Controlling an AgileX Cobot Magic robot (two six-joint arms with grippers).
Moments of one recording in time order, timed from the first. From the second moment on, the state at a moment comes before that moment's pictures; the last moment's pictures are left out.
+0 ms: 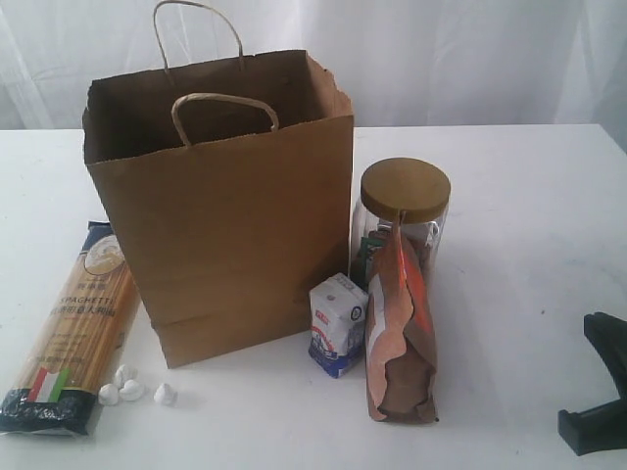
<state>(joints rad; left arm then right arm) 0.06 0.11 -0.20 0.08 0.47 -0.26 0.21 0.70 -0.01 -0.06 -0.29 -0.08</state>
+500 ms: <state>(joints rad) 0.06 0.11 -0.17 0.07 0.54 -0.32 0.21 0.70 -0.01 -0.06 -0.38 -0.05</state>
